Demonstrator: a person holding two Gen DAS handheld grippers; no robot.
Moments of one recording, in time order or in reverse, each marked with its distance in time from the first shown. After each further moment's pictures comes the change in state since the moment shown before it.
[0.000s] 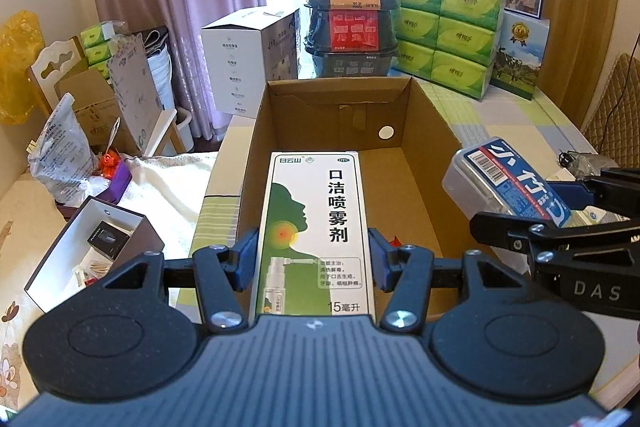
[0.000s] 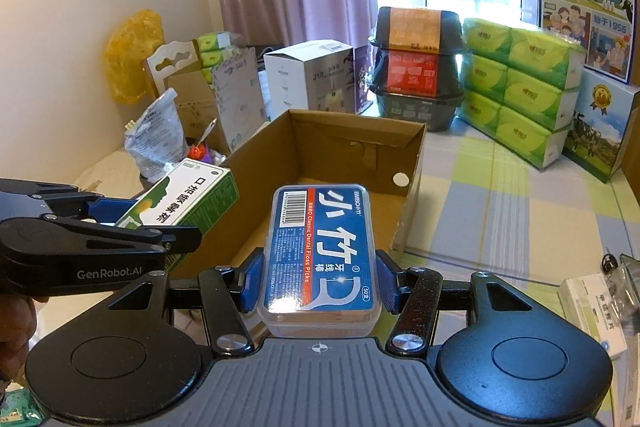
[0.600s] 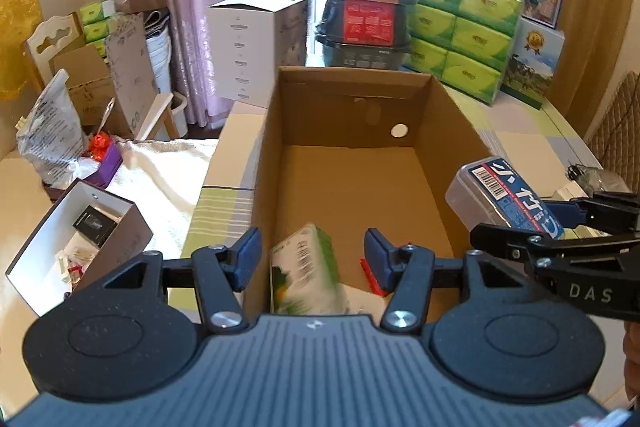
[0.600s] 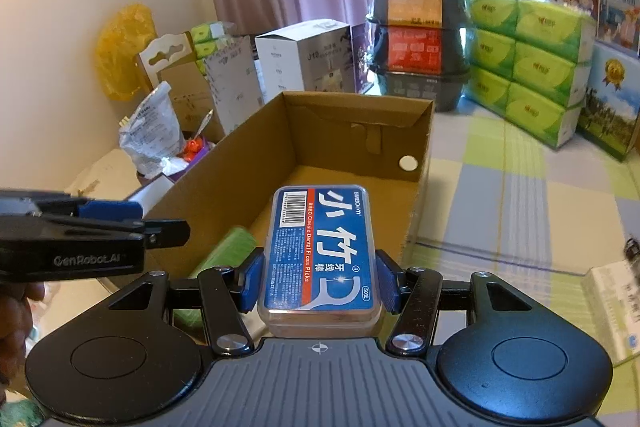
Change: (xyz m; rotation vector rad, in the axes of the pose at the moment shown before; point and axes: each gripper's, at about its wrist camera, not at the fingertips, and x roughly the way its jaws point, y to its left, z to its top) left arm 0.029 0.029 -0.001 -0.073 0.017 -0.025; right arm 0.038 -0.008 -0.002 0.056 0.036 0.022
